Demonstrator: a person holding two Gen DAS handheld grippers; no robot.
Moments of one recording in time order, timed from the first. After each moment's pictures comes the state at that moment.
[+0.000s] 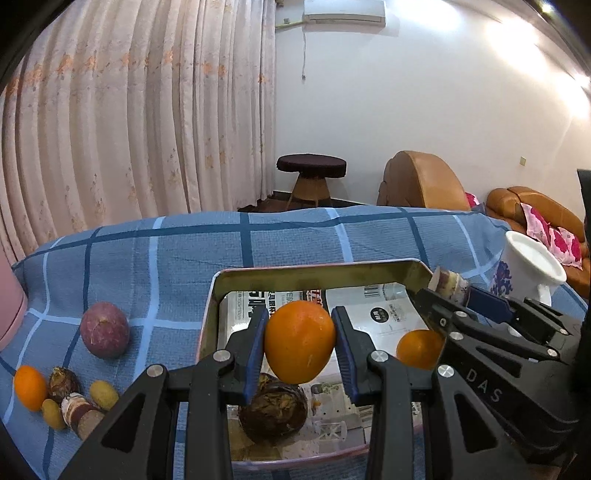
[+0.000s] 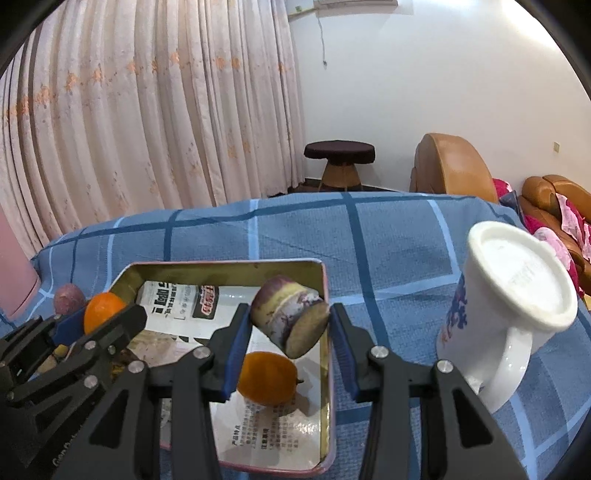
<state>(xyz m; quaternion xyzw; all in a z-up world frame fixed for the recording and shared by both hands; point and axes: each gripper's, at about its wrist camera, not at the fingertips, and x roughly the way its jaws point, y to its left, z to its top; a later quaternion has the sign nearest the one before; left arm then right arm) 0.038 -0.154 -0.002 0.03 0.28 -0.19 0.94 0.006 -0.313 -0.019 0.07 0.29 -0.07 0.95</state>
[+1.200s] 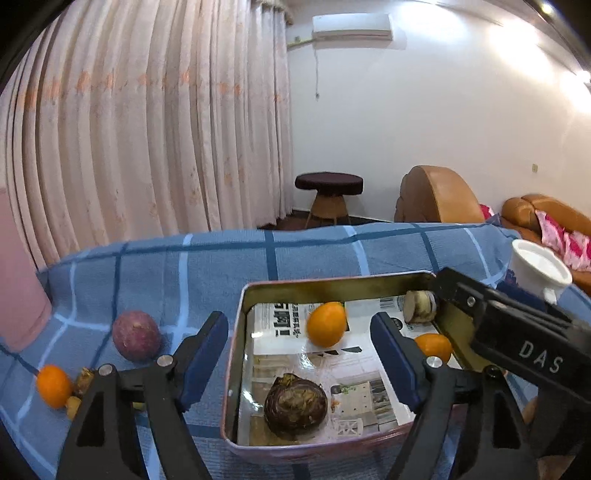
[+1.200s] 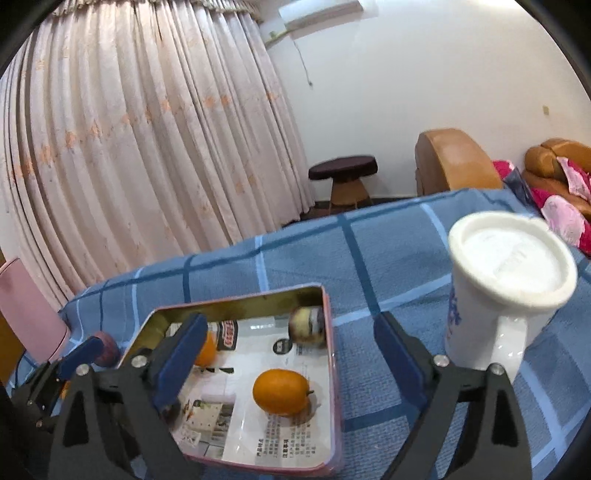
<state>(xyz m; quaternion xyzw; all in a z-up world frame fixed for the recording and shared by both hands) 0.016 -0.151 0.005 0.05 0.23 -0.15 0.96 -0.008 -0.328 -0.008 0.15 0.22 -0.05 0.96</state>
